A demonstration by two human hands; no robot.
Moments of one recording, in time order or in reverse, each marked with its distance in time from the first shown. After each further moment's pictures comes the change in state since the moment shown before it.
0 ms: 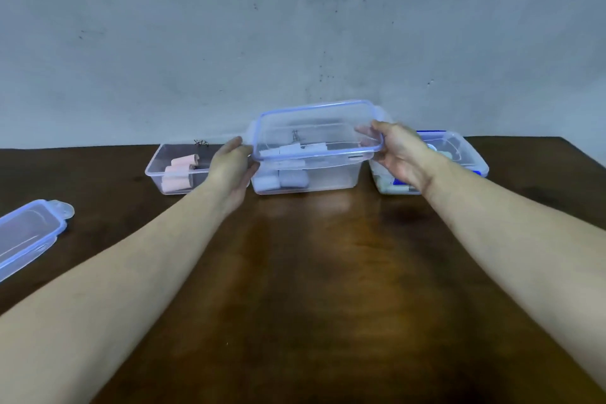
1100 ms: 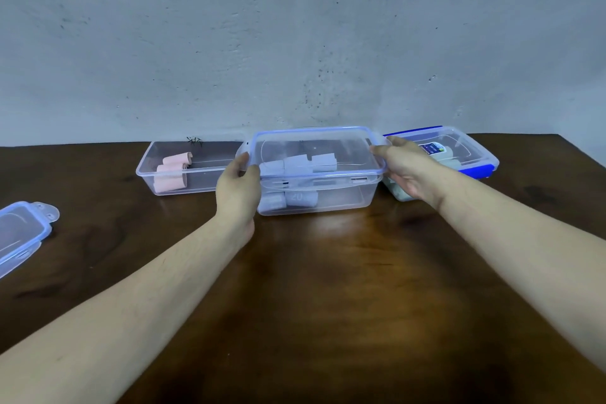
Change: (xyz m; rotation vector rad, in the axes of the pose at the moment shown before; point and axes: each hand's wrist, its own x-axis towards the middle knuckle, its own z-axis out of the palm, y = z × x) left_hand -0.029 -0.034 0.005 0.179 0.098 0.127; right_hand 0.004 0.026 -0.013 -0.308 0.096 0.002
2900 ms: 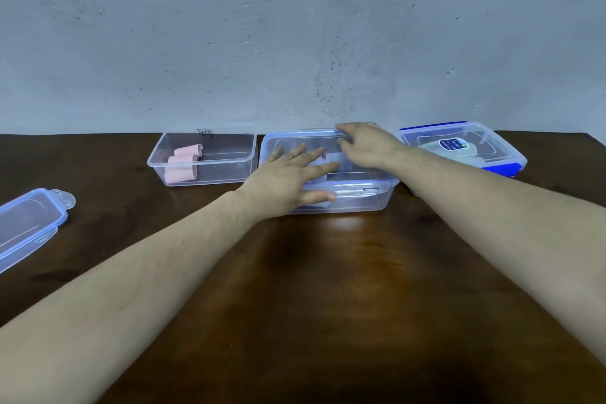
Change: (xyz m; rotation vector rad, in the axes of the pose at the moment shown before) left_hand 0.014 0.012 0.017 1.445 -0.700 0.832; right_hand 0.033 -0.016 0.048 -1.192 -0.202 -0.510
